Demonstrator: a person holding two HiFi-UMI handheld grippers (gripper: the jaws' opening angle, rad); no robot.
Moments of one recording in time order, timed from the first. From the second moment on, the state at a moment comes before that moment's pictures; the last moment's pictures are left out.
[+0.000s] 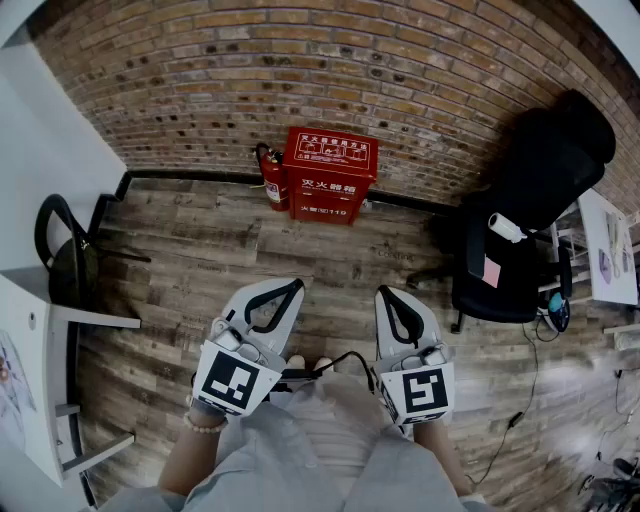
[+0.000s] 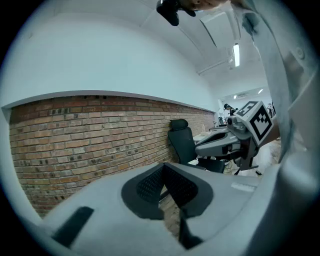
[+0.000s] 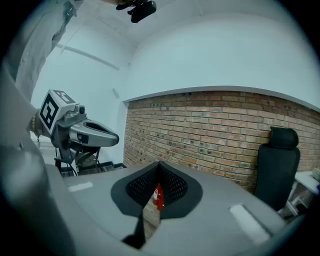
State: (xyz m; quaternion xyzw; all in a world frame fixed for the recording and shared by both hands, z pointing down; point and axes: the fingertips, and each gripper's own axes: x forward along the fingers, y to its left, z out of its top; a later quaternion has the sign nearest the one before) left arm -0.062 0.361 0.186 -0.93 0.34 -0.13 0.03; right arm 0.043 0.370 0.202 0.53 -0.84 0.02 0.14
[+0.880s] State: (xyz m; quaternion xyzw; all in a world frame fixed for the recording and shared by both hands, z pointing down) left arm -0.078 0.347 0.186 -0.93 0.34 -0.13 0.04; right arm 0.038 0.356 0.202 0.56 -0.82 0.03 0.12
